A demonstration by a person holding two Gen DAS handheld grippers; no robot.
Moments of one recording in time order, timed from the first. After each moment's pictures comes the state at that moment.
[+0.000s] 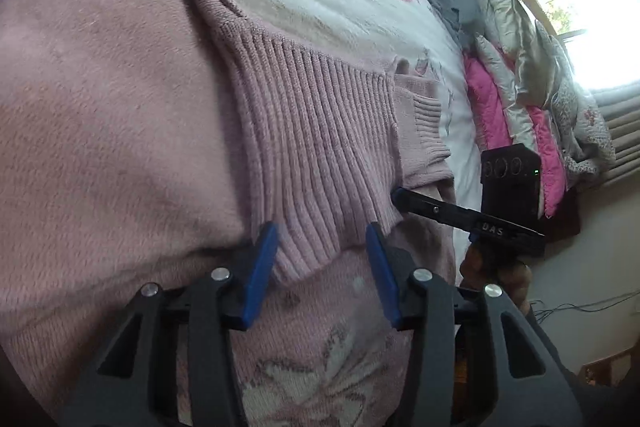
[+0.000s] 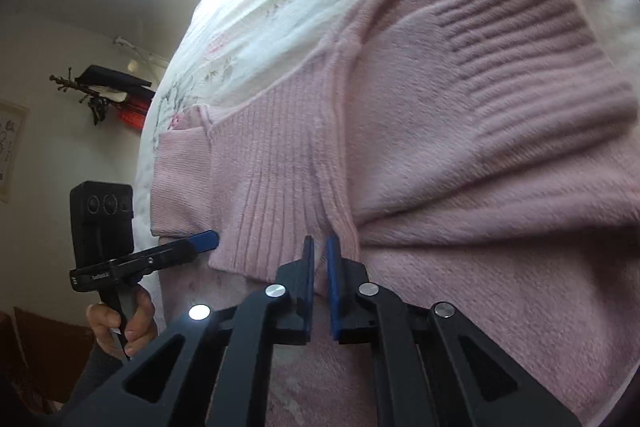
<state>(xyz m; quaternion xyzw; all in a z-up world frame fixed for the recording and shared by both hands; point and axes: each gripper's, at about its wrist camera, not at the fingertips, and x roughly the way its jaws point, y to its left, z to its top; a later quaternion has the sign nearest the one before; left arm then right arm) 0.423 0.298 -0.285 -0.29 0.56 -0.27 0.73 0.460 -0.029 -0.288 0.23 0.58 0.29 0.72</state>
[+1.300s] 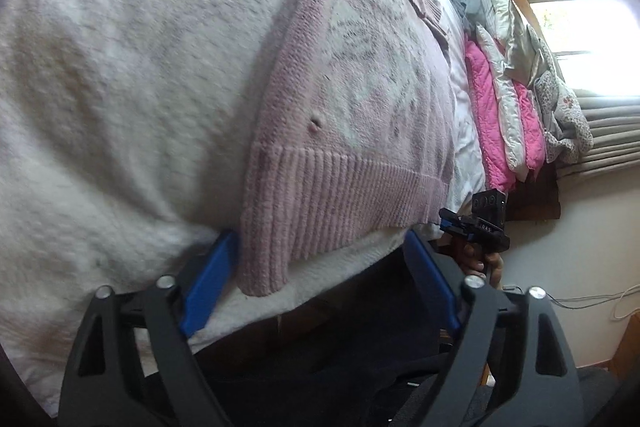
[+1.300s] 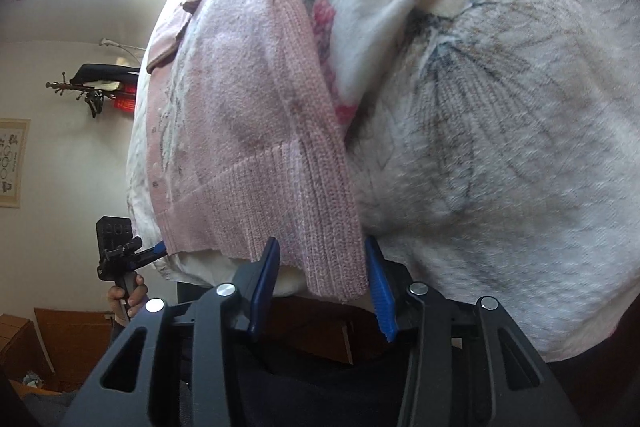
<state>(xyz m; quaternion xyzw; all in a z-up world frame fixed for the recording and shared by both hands) 0.066 0.359 -0.331 -0.38 0.57 -0.22 0.69 0.161 -0.186 -0.343 0.27 0.64 0.27 0.67</state>
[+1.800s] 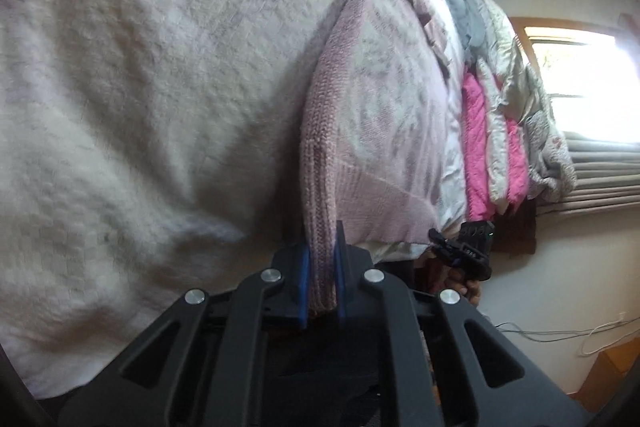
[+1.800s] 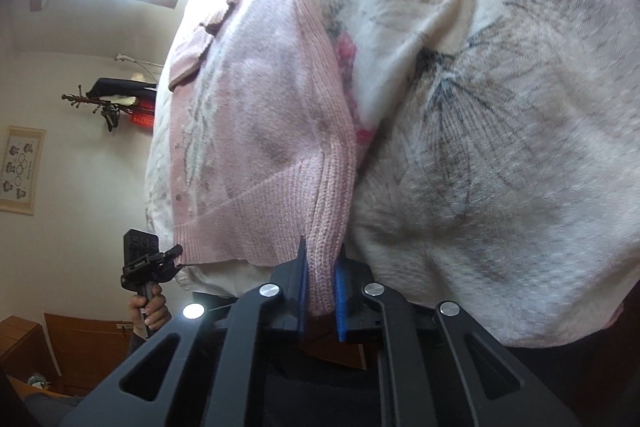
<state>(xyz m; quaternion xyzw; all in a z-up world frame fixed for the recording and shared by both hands) 0.054 0.373 -0.340 -0.46 0.55 -0.20 0.67 0.160 -0.191 -0.320 0.30 0.61 0.28 0.68</state>
